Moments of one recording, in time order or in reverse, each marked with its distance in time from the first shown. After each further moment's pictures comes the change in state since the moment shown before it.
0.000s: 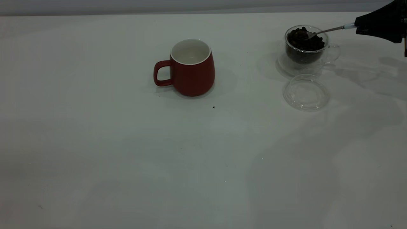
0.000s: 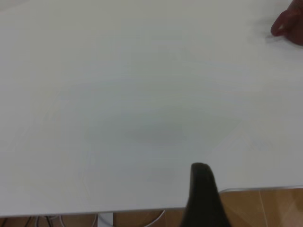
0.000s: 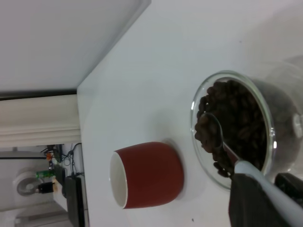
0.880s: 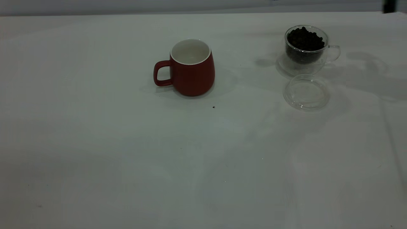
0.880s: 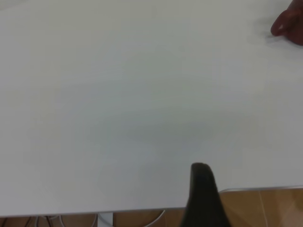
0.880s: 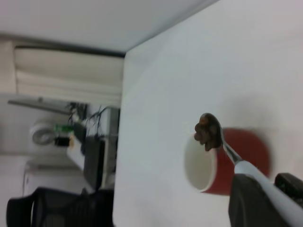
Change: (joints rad) left arm 0.000 0.000 0.000 0.000 0.001 0.000; right arm 0.164 -0.154 -0.001 0.028 0.061 0.018
